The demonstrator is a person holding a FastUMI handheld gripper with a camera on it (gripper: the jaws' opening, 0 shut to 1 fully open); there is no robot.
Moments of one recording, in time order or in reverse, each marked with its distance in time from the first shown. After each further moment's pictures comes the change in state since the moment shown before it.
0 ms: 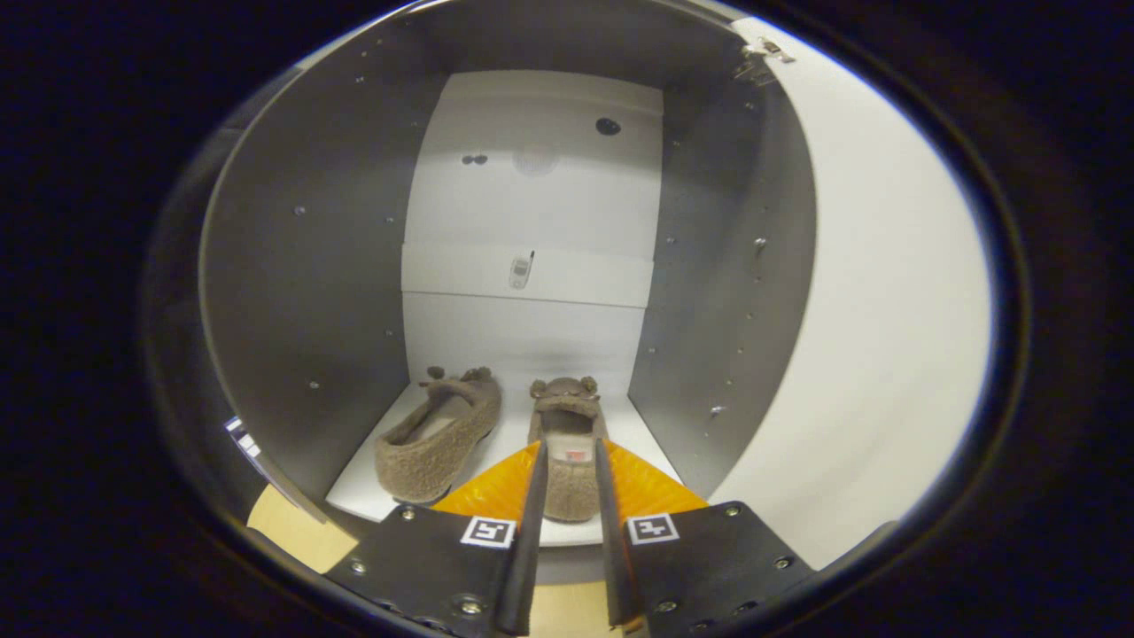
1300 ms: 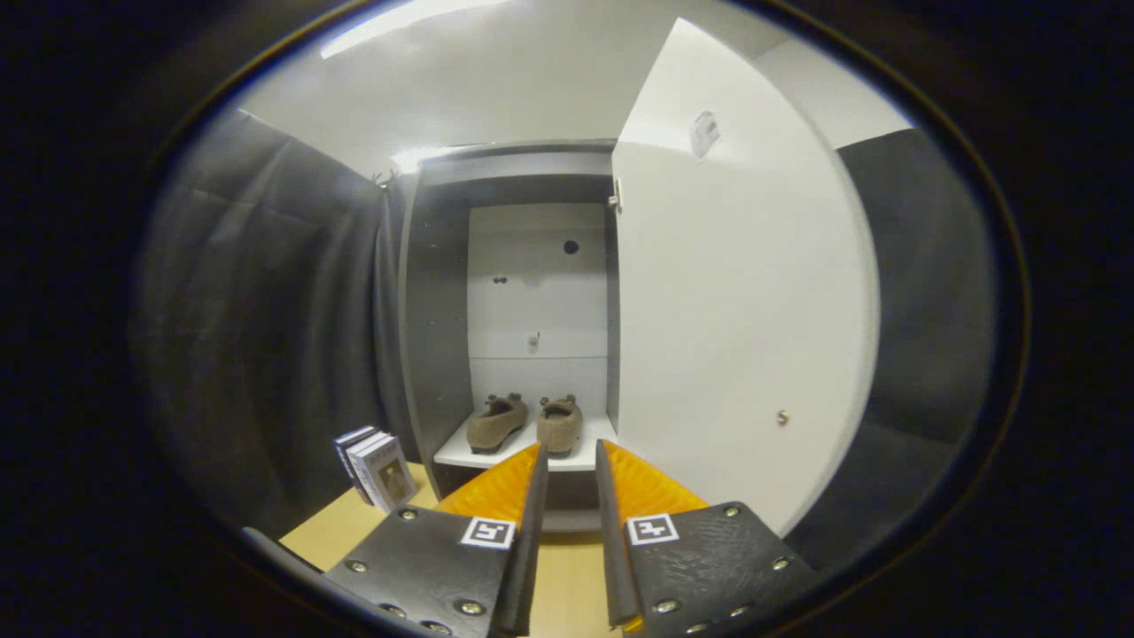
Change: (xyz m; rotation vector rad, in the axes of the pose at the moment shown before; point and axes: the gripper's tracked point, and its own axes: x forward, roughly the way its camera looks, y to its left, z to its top) arm -0.295 -0.099 0.009 0.116 -0.203 0.119
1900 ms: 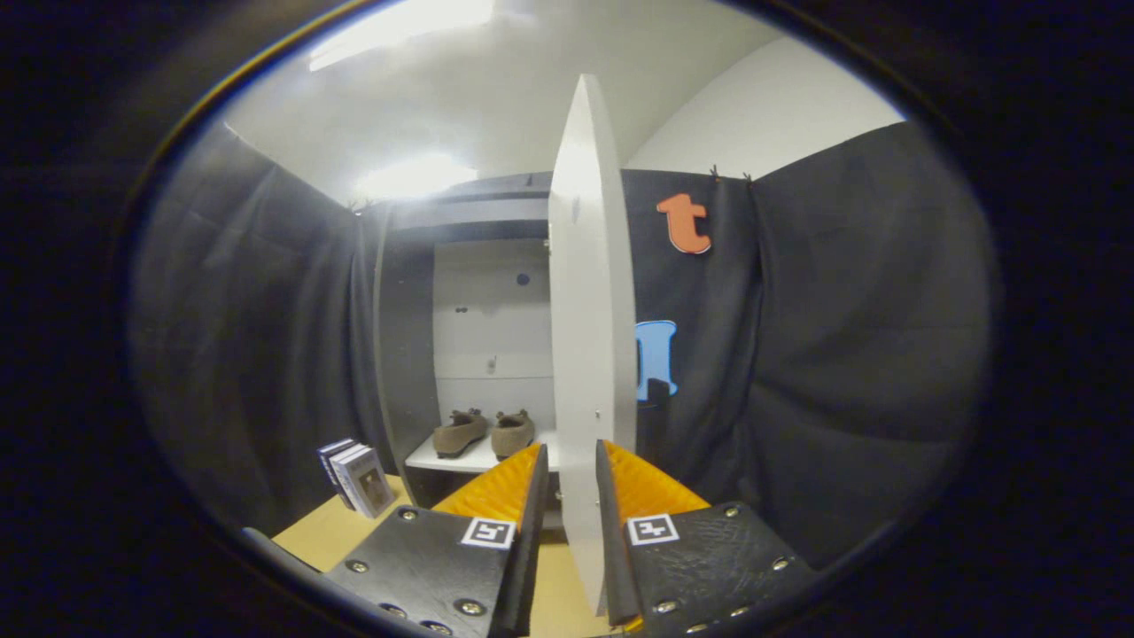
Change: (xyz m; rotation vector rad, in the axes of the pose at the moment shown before) arm -0.066 -0.089 0.025 0.027 -0.065 -0.129
